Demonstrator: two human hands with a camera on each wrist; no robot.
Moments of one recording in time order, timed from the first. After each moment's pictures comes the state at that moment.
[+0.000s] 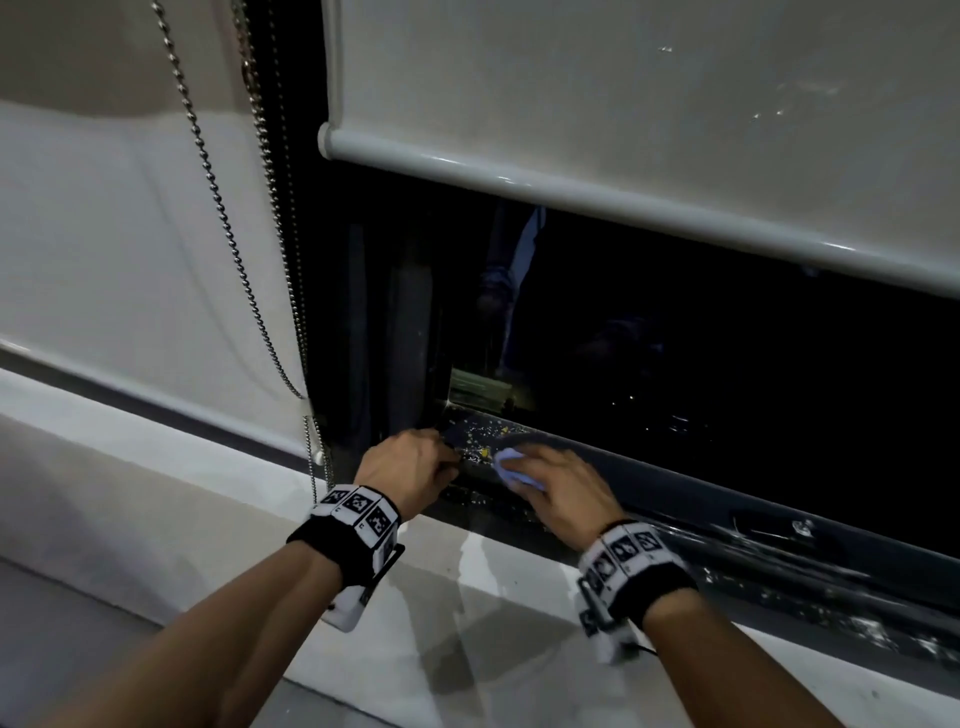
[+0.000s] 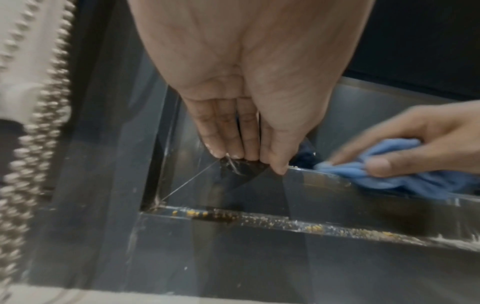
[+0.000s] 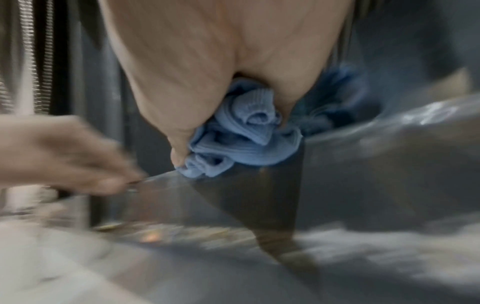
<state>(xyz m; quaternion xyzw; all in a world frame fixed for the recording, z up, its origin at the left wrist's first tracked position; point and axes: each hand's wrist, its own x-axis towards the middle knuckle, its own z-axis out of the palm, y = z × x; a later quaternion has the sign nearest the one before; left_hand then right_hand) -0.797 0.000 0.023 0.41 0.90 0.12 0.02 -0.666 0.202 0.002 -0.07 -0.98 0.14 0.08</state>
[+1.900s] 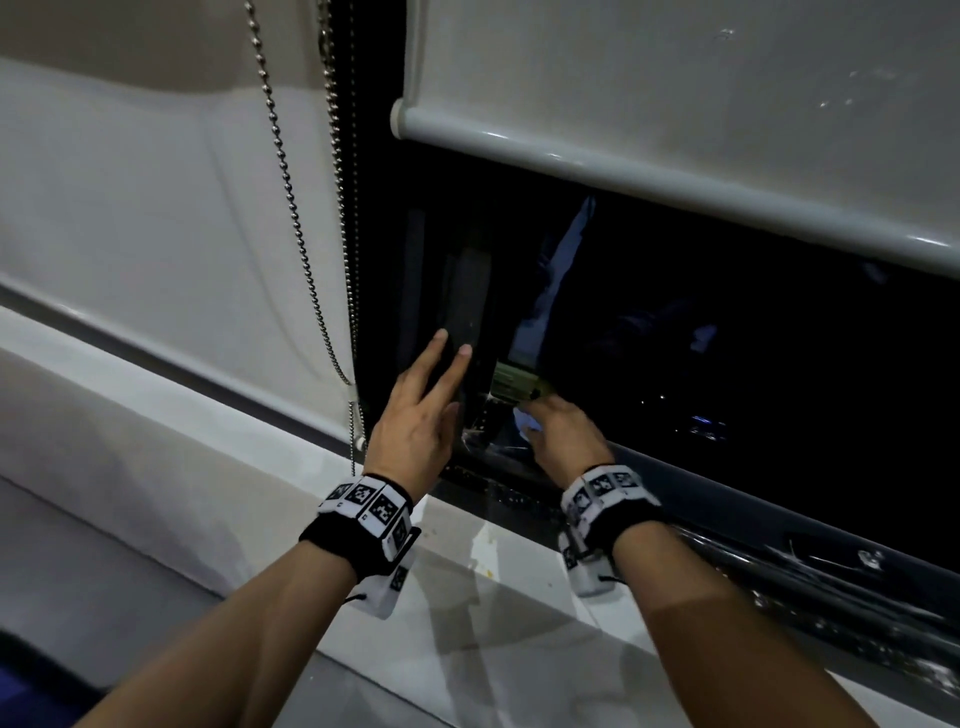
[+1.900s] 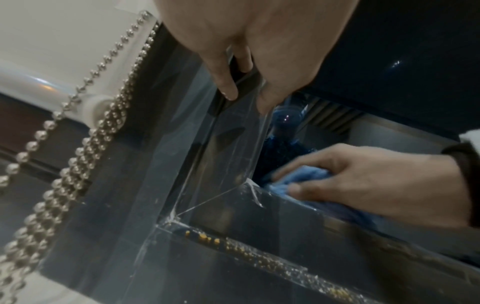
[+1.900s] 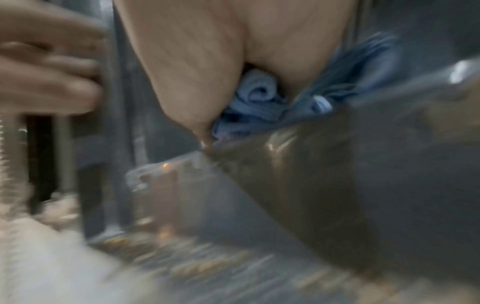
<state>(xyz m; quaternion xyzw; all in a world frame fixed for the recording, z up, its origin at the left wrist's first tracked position) -0.819 -0.024 0.016 0.37 0.81 0.38 -0.23 -0.751 0.182 0.023 -0.13 -0.98 0.13 0.10</state>
